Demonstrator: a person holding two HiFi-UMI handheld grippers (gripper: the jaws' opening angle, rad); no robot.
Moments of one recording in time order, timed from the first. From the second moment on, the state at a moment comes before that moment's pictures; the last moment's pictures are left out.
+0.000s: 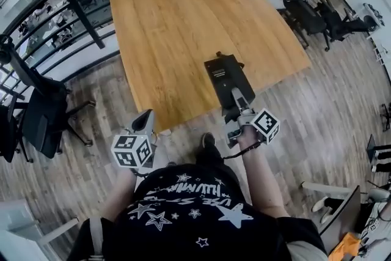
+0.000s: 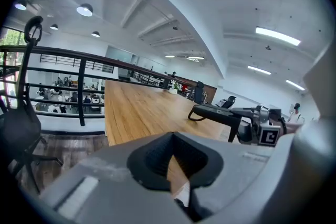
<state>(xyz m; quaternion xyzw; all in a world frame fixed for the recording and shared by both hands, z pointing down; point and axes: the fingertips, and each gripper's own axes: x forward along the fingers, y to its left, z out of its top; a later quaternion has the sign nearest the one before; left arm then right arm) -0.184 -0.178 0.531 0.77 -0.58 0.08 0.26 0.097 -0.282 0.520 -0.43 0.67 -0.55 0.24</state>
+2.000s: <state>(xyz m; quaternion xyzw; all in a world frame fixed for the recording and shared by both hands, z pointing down) -0.129 0.001 0.499 0.85 -0.46 0.11 0.24 0.117 0.011 0.483 -0.45 0.65 -0.52 0.31</state>
